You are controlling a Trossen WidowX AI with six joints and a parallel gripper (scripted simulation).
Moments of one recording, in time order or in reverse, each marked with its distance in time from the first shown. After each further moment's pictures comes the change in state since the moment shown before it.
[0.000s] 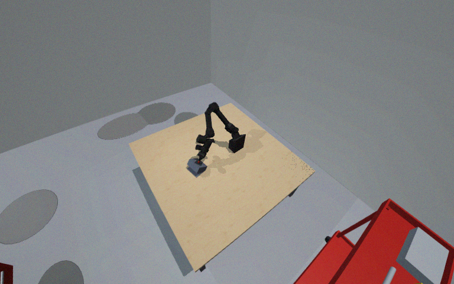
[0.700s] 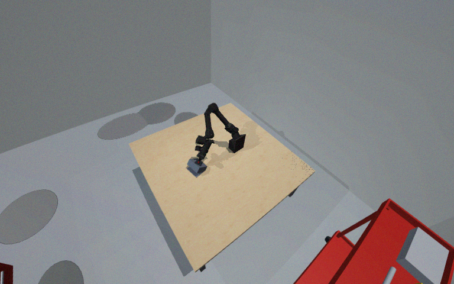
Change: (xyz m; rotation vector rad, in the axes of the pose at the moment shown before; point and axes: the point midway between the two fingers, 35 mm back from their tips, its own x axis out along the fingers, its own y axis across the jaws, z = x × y) arm 0.009 0.000 0.000 0.000 0.000 0.000
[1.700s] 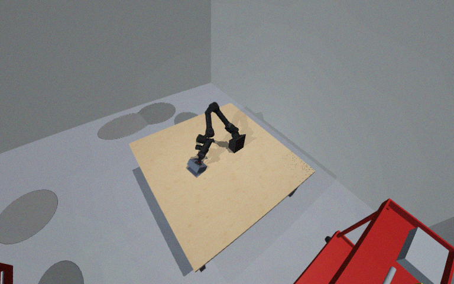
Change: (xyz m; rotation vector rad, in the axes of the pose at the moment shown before) arm -0.011 0.003 0.001 -0.004 0.003 0.007
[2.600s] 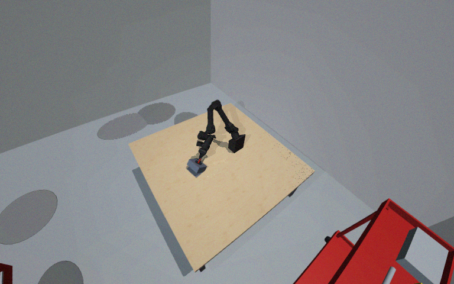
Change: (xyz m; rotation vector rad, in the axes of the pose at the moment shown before) arm -0.036 0.005 0.001 -0.002 0.006 0.003
